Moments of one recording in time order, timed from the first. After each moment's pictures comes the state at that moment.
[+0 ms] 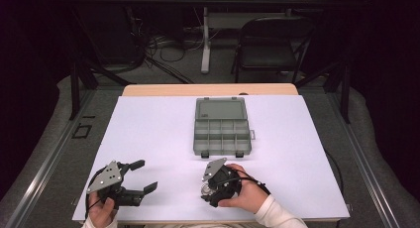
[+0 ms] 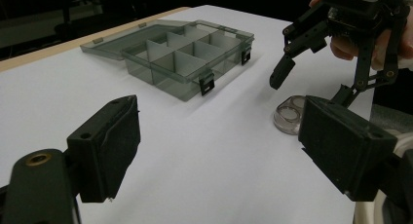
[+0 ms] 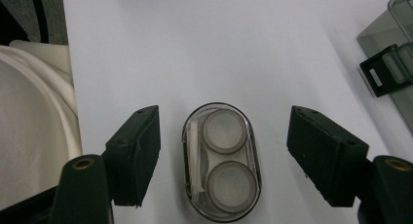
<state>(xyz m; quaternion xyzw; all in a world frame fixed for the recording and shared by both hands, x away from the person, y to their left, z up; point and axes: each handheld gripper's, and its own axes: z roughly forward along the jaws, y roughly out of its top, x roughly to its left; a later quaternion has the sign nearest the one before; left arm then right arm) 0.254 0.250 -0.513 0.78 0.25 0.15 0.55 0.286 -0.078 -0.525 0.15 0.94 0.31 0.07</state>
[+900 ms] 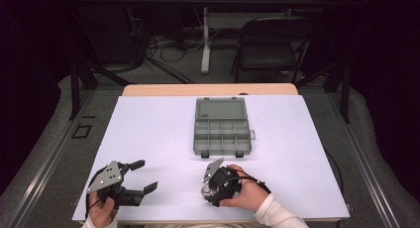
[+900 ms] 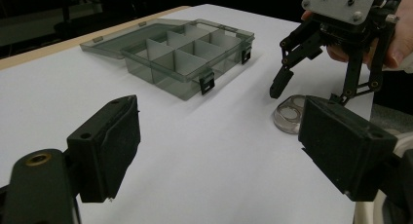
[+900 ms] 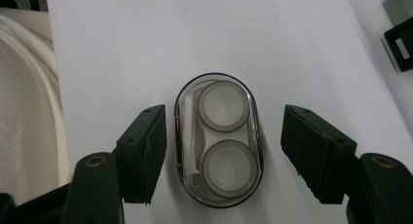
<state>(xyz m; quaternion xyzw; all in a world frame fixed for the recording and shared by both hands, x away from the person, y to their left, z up) 0.254 0.250 -0.514 0.78 0.25 0.15 0.55 0.291 -0.078 -0.536 0.15 0.95 0.27 0.05</state>
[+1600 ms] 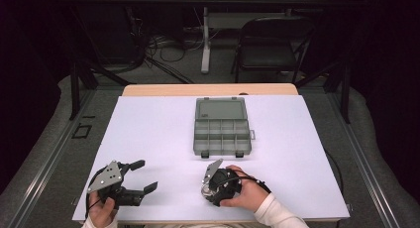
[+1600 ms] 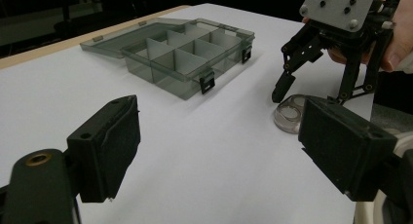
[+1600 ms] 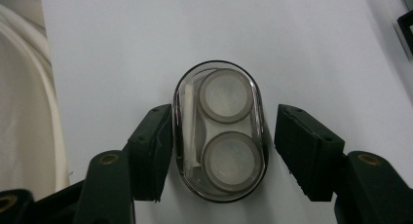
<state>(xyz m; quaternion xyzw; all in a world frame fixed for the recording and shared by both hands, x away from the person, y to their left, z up) 0.254 0.250 -0.514 0.78 0.25 0.15 0.55 0.291 -0.078 -0.540 0.15 0.96 0.25 0.05</state>
